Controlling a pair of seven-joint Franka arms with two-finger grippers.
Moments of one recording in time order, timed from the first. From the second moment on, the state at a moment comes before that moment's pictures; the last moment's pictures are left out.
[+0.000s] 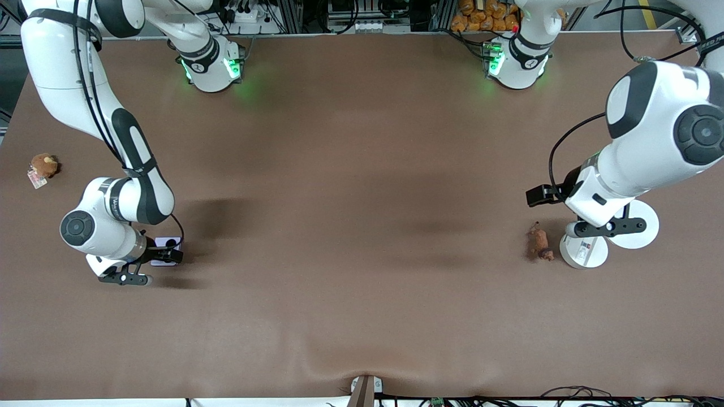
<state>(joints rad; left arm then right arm) 0.07 0.26 -0.31 -1.56 0.02 1.72 -0.31 0.01 0.68 -0.10 -1.77 0.03 2.45 -0.01</state>
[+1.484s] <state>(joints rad) 0.08 0.23 -0.31 -1.43 0.02 1.57 -0.31 0.01 0.02 -0.08 -1.65 0.03 1.66 -0.06</state>
